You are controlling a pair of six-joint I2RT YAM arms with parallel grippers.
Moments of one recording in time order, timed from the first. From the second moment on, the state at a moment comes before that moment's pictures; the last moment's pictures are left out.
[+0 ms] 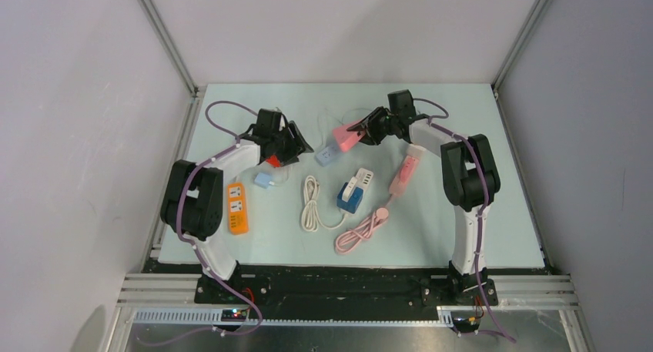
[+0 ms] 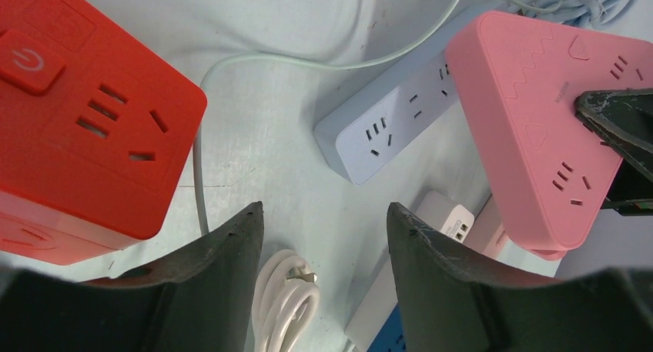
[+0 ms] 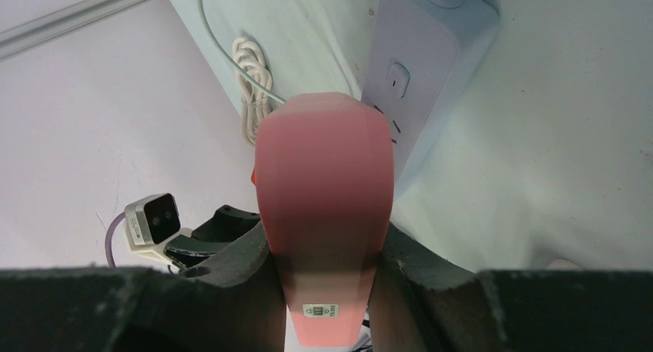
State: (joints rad) left arm -0.29 1.75 1.13 -0.21 0.22 -0.76; right arm 0.32 2.09 1.50 -0.15 -0.51 1.24
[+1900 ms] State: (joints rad) left arm -0.32 1.83 1.31 -0.12 0.33 -0.76; right arm 0.24 2.15 1.41 -0.12 -0.75 1.21
